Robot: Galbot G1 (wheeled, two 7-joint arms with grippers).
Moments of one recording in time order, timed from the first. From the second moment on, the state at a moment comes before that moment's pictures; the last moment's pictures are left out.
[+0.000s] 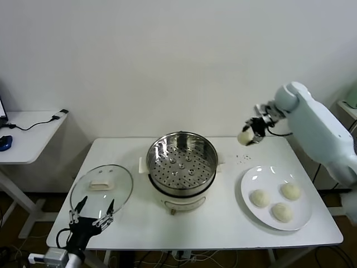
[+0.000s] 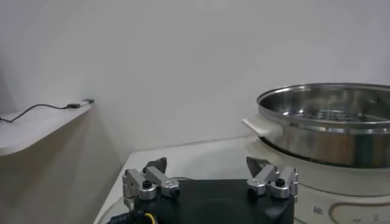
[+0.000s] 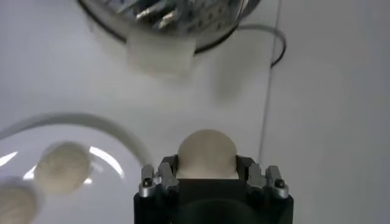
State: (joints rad) left arm 1.75 -1.53 -0.79 -2.23 -0.04 0.21 0.24; right arm 0.29 1.15 -0.49 0.72 -0.25 0.17 -1.41
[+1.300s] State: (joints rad) left arm 1.73 -1.55 -0.80 -2.23 -0.05 0.21 0.24; right arm 0.35 1.41 -0.93 0.75 -0.46 0.82 -1.08
